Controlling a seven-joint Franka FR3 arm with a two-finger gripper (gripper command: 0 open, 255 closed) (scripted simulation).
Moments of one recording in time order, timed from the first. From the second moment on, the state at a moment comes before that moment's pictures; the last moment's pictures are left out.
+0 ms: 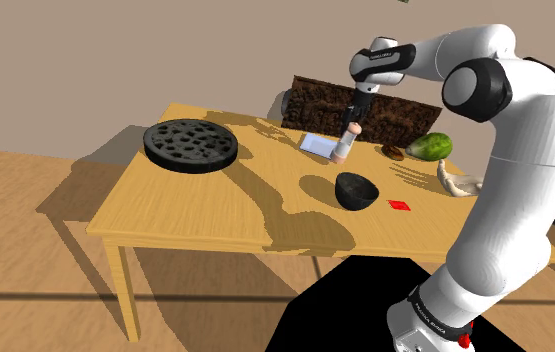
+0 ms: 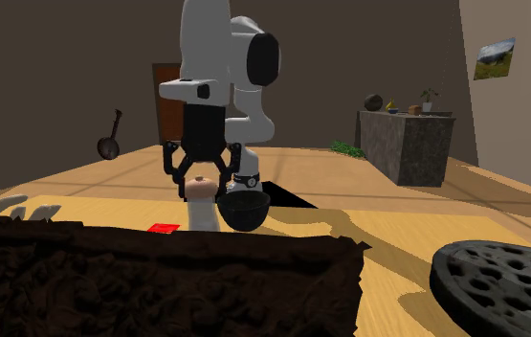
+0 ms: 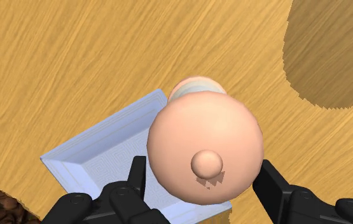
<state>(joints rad) -0.23 0.38 -0.32 -1.56 0.06 2.01 -0.54</state>
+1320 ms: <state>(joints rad) -0.24 0.38 -0.32 -1.30 0.06 1.74 -0.55</state>
